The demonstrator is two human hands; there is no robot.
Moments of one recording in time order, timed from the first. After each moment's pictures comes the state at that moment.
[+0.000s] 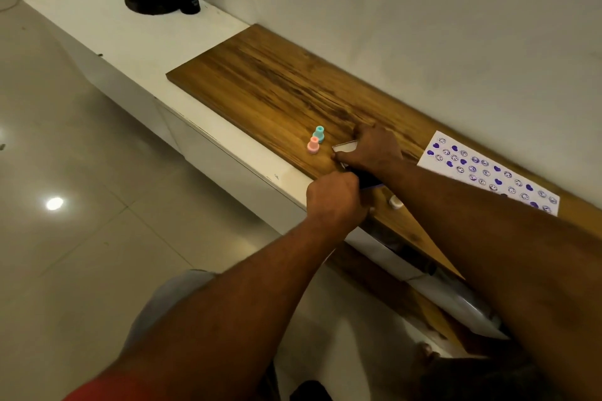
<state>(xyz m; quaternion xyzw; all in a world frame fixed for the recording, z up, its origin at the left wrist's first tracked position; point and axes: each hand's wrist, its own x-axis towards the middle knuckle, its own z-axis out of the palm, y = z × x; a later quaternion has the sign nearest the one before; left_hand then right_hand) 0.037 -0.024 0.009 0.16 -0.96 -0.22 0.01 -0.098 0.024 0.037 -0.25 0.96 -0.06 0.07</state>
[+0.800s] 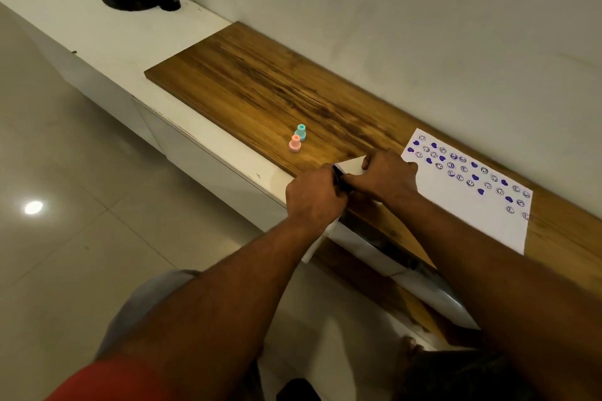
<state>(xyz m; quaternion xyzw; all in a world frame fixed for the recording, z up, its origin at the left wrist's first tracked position) 0.033 -0.022 0.000 0.21 -0.94 -0.27 0.06 -0.077 0.097 0.023 -0.18 0.98 -0.08 0.07</state>
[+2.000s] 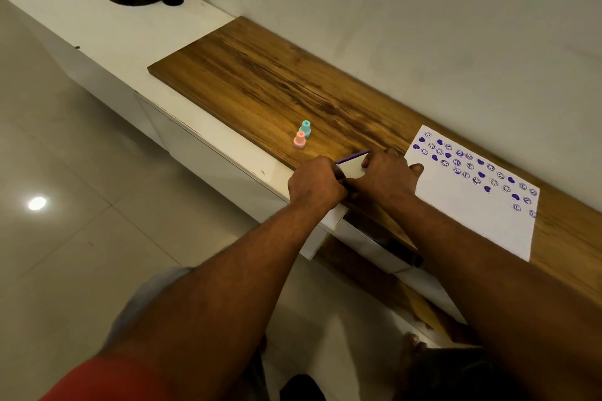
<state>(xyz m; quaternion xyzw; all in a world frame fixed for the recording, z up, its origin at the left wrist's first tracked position) 0.015 -0.040 -0.004 0.24 -0.91 -0.33 0.00 -0.058 0.083 0.025 -0.13 0.99 -0.01 0.08</state>
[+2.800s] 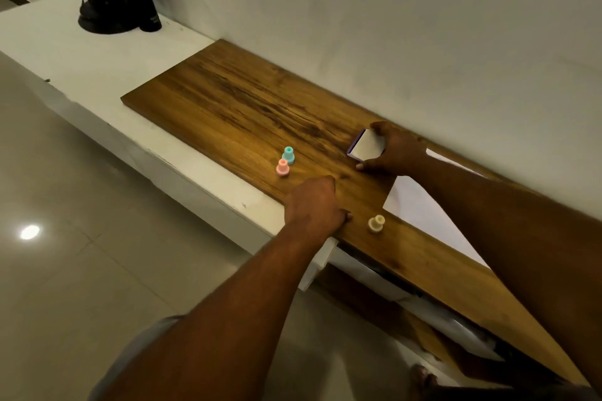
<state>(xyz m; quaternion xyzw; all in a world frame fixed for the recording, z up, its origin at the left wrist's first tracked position) -0.017 -0.030 -0.003 0.18 -0.95 -0.25 -0.01 -0.203 0.101 0.031 -0.19 0.96 -0.12 0.16</state>
